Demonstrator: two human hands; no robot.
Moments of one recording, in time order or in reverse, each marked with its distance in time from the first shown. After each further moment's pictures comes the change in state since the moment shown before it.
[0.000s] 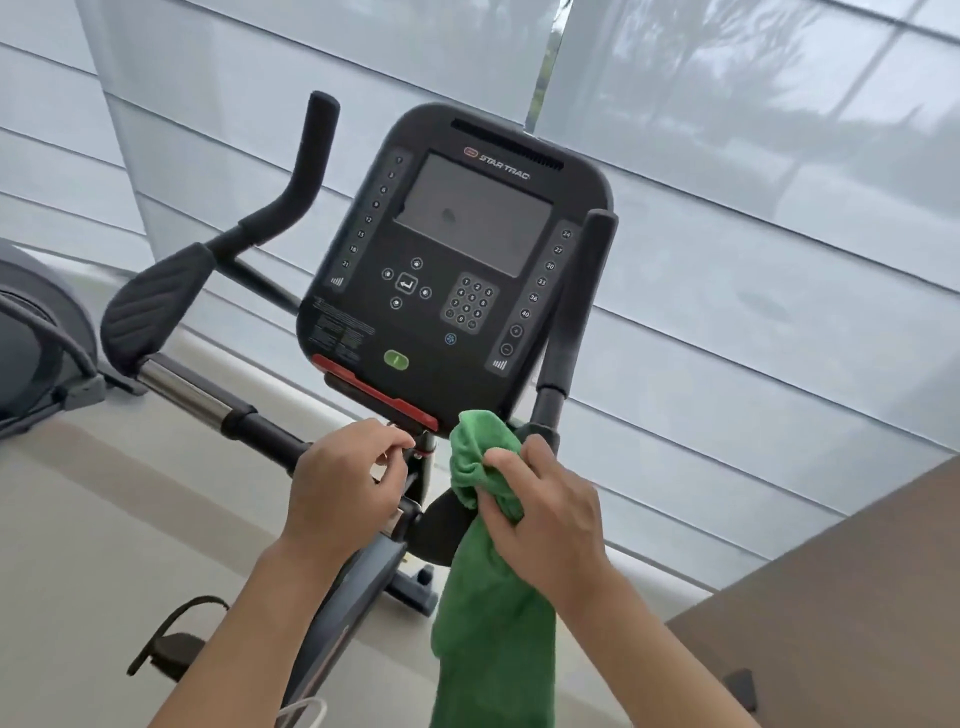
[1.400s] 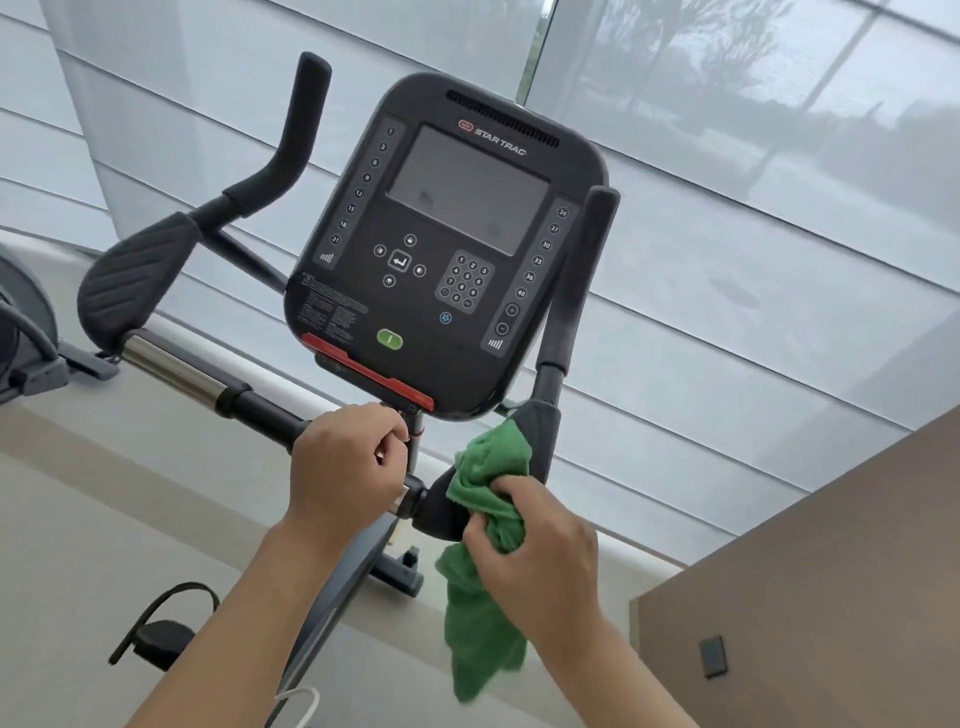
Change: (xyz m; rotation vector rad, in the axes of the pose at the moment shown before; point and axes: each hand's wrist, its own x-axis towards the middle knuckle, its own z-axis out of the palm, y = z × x) left_hand -0.004 -0.010 0.008 0.072 0.035 0.006; right_hand -0.040 -0.055 -0.012 0.135 -0.002 0.305
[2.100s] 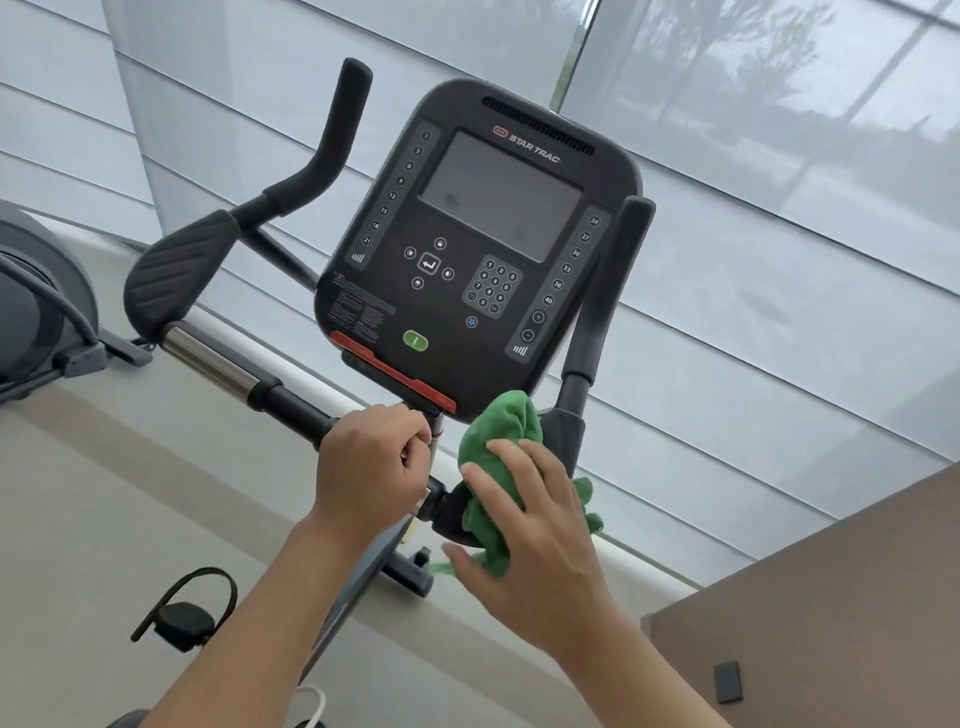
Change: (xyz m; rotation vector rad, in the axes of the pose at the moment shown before) left_hand 0.000 0.005 -0.006 0.015 -0.033 -0.013; right_hand 0.013 0.012 0.012 -0.139 -0.219 -0.369
